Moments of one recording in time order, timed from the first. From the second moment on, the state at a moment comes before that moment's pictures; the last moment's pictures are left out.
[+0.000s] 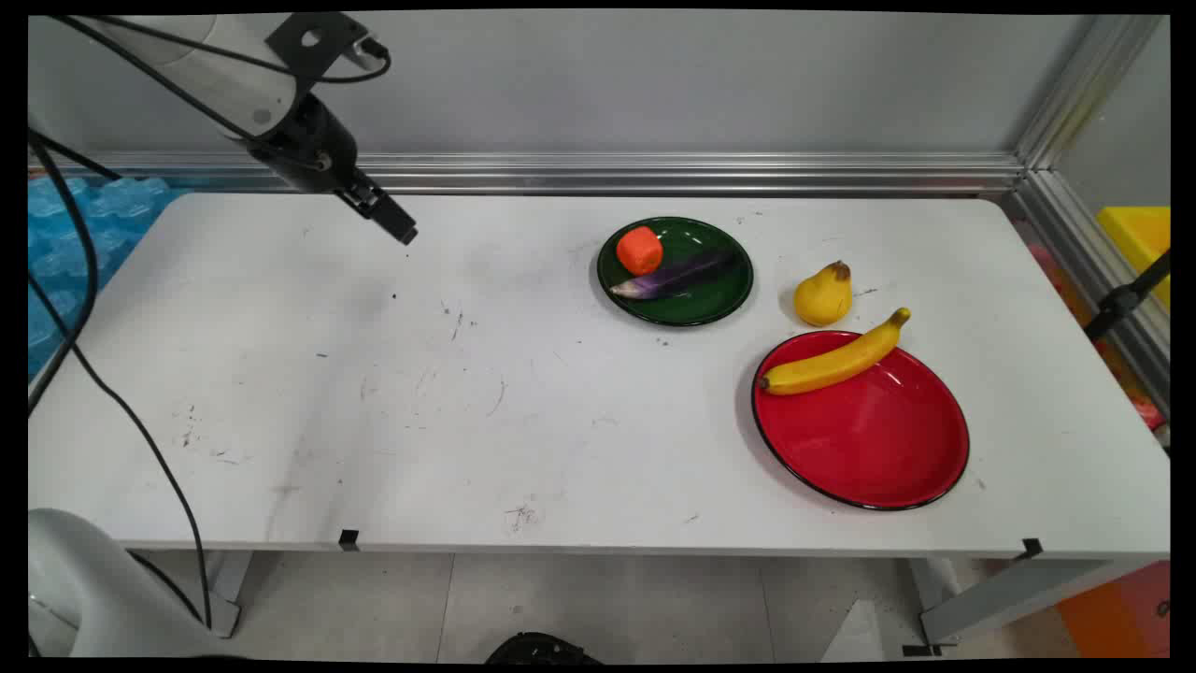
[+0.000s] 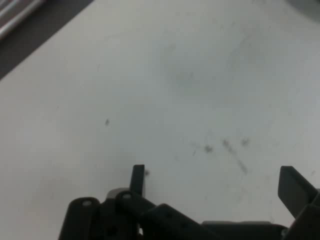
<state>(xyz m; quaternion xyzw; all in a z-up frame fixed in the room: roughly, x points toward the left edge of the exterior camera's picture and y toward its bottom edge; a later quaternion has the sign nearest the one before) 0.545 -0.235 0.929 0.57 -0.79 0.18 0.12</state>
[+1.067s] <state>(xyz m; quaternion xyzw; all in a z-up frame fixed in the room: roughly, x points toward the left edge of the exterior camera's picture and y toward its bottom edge) 0.443 -0.387 0.887 0.37 -0.89 0.17 0.19</state>
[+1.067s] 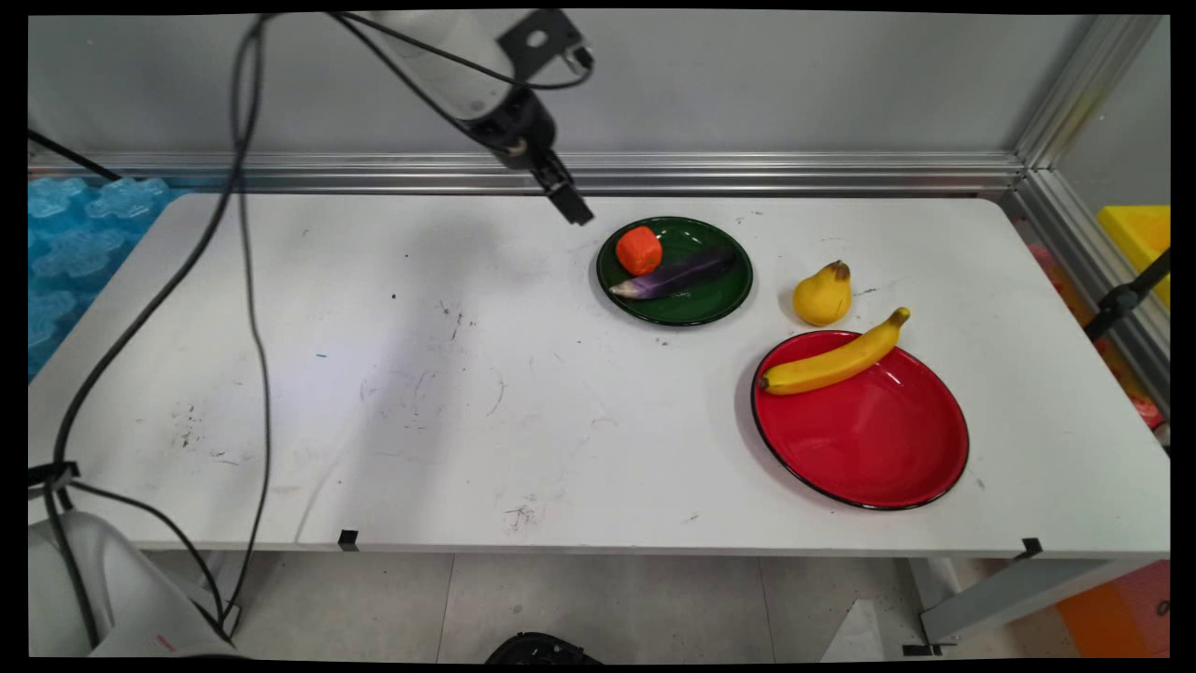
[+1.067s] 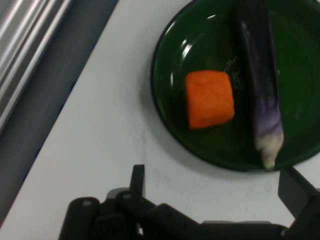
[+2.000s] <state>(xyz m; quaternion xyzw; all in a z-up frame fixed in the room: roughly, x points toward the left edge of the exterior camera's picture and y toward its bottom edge) 0.390 -0.479 0.797 0.28 -0.94 0.12 0.16</state>
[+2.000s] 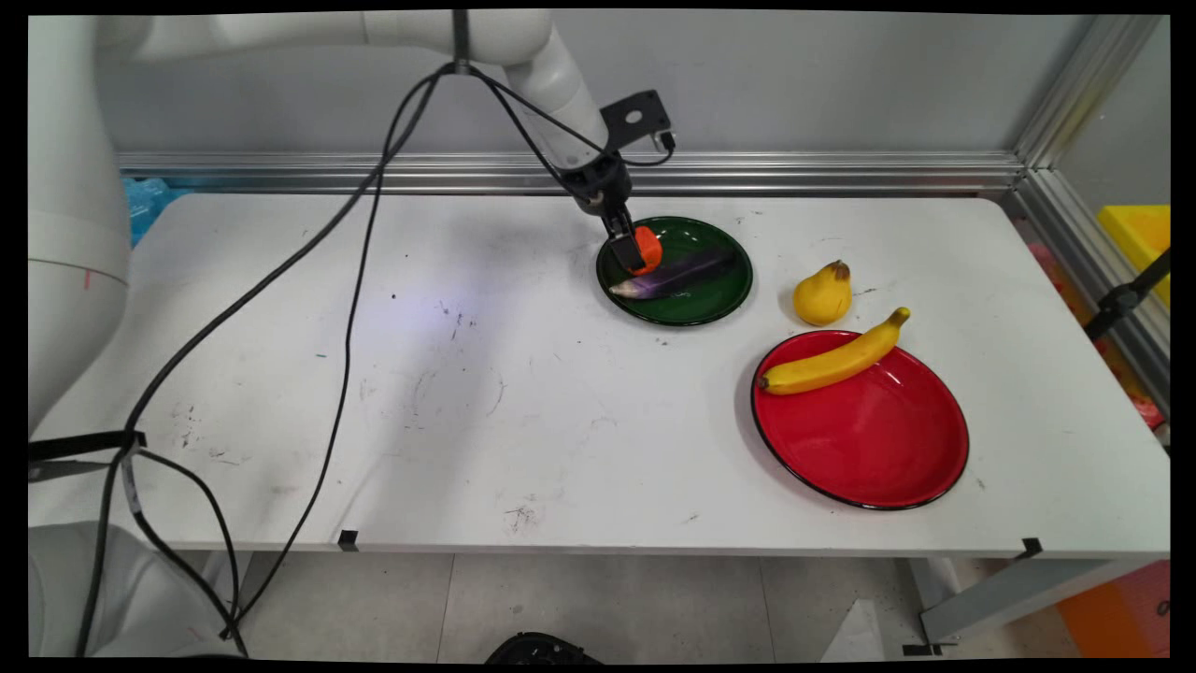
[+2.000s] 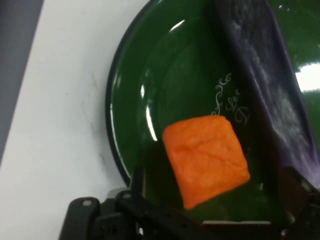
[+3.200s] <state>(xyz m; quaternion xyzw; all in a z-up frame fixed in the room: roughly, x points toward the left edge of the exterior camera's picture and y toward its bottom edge) 0.382 -0.447 0.847 0.22 -0.96 0.12 0.15</state>
